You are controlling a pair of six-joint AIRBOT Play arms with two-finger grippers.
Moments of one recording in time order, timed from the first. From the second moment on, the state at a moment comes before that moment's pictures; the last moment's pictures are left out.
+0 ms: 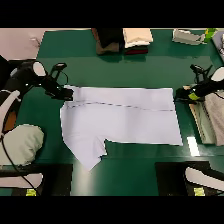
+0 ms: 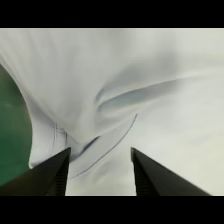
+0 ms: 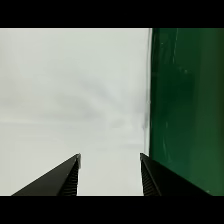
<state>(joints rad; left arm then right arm) -0.13 -1.43 1.27 1.35 -1.23 -1.46 -0.18 -1.24 1.09 -1.38 1.26 1.53</state>
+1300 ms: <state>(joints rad) -0.13 -0.92 0.73 1.35 -1.23 -1.60 -0.22 -0.90 0.47 -1.36 1.29 1.58</state>
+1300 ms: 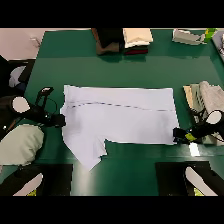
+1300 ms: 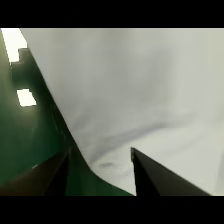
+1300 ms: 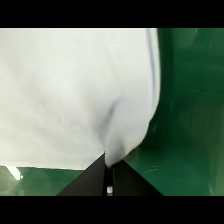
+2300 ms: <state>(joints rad) -0.13 -0.78 0.36 1.13 -1.11 -1.64 -0.16 -0.90 0.47 -1.36 1.27 1.59</state>
